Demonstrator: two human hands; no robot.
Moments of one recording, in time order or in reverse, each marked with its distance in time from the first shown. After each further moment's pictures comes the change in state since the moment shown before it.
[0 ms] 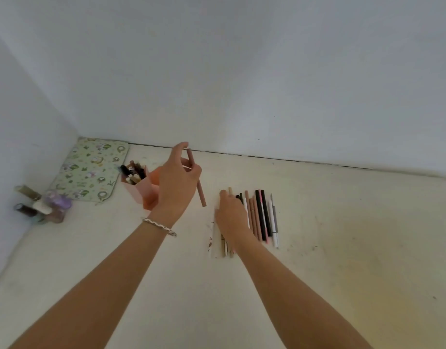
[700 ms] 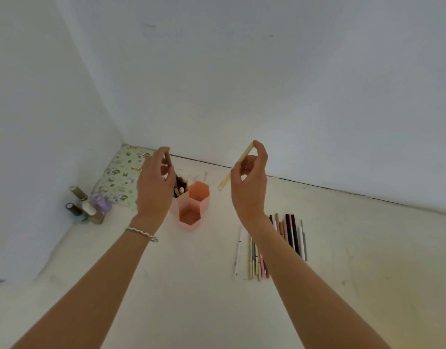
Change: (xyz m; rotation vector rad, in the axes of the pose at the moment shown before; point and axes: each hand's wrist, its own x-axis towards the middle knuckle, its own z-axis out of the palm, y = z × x) left_hand 0.042 -0.073 -0.094 0.129 0.276 0.199; right_hand 0.036 -0.100 -0.064 0.855 0.577 -0.305
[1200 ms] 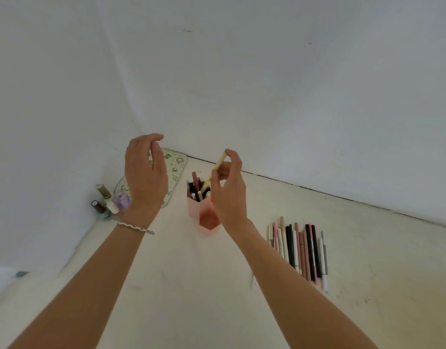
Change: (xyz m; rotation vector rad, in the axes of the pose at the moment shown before) left_hand 0.033 -0.001 -0.054 -0.042 0.253 -0.002; right_hand -0.022 -0.015 0.076 -0.028 -0.224 -0.001
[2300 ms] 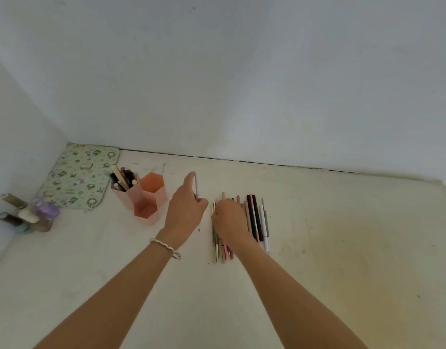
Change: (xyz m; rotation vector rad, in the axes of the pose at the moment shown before) left_hand -0.158 0.074 0.117 0.075 -0.786 -0.182; right_hand -0.069 0.099 -0.133 -0.835 -0.395 0.382
